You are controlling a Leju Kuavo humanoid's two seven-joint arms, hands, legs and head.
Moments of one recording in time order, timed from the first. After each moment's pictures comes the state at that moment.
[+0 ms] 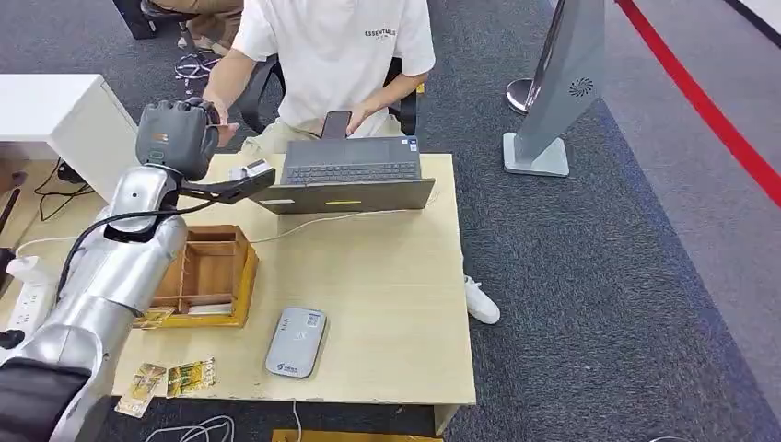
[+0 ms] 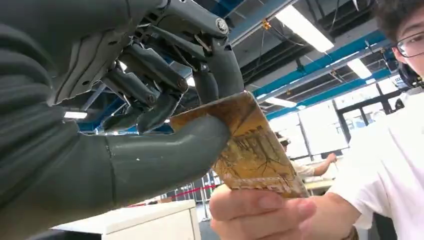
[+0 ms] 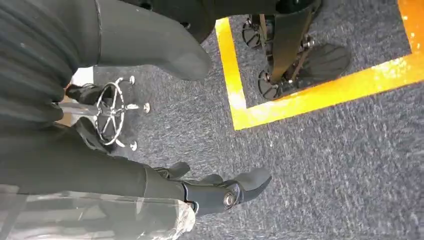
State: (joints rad) left arm -0.86 0.18 -0.37 -0.83 -1.40 0.31 0.04; right arm -0.15 0.19 -1.07 -0.19 1.10 -0.24 0.00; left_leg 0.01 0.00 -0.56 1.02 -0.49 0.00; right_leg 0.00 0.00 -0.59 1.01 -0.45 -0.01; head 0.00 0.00
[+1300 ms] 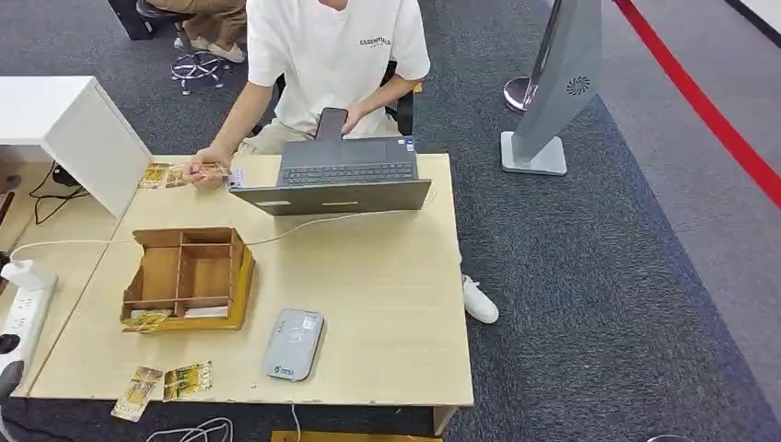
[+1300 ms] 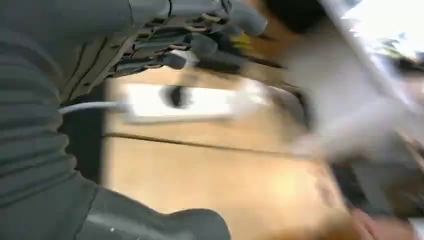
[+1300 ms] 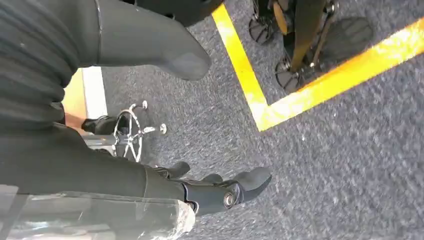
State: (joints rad) left arm 0.09 0.09 0.95 -1.37 -0.19 -0.40 -0.39; right arm -0.08 0.17 -1.16 -0.19 0.99 -0.27 -0.01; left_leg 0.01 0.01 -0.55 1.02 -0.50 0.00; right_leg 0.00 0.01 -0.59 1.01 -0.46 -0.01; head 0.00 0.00
